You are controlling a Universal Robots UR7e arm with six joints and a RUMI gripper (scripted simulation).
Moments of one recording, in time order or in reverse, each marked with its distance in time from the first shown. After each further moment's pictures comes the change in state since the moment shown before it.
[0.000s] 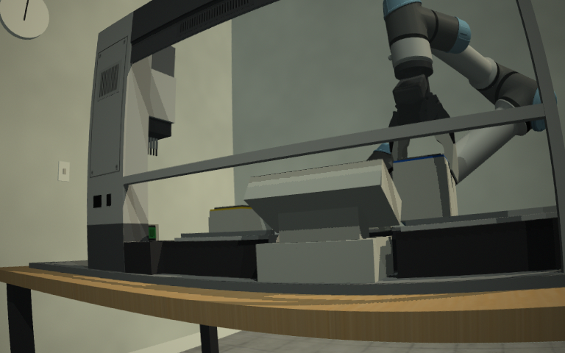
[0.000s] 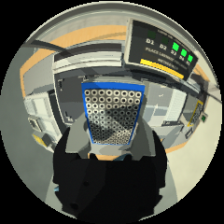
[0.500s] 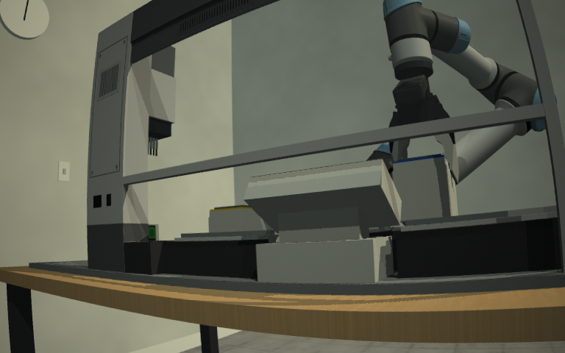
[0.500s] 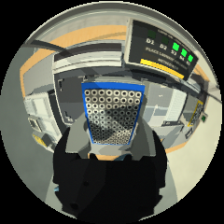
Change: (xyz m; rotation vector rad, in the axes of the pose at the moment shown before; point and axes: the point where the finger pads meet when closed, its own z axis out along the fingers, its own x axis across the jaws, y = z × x) arm 0.000 0.000 0.001 0.000 0.000 0.000
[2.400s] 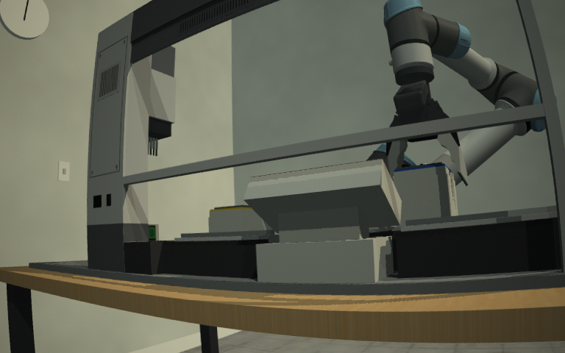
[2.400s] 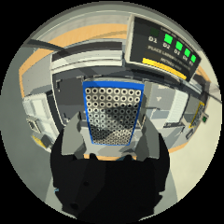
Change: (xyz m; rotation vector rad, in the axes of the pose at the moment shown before) arm 0.000 0.000 0.010 0.000 0.000 0.000
